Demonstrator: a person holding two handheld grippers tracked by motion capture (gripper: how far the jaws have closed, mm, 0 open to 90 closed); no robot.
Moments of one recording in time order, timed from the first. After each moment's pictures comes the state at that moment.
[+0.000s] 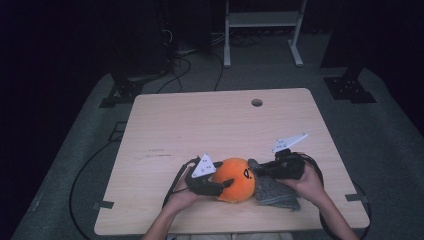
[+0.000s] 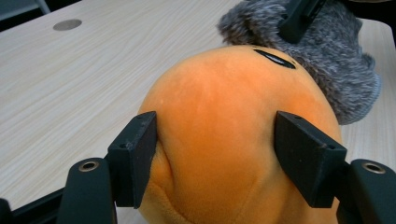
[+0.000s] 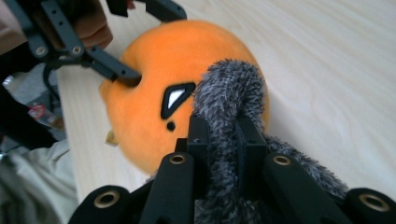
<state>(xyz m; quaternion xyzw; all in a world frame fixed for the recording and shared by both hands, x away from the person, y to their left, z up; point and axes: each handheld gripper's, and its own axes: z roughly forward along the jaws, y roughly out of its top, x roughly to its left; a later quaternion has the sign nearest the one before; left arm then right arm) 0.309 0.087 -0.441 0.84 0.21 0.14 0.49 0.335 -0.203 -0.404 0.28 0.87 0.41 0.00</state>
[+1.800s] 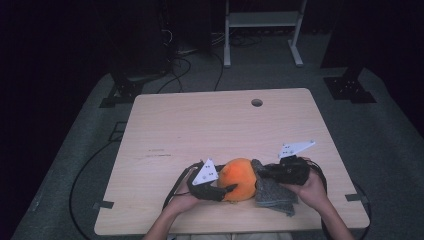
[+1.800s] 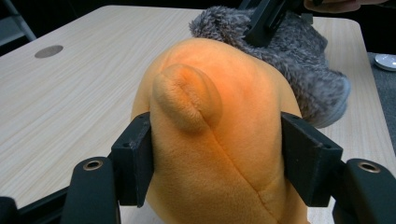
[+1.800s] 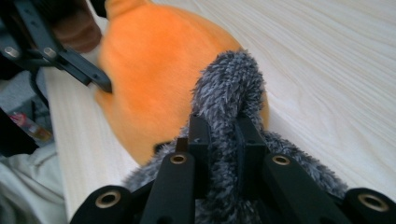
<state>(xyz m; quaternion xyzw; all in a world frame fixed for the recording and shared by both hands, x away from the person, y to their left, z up) 0.296 0.077 -0.438 0.84 0.14 0.15 0.50 0.317 -0.216 -0.410 0.28 0.85 0.44 0.04</state>
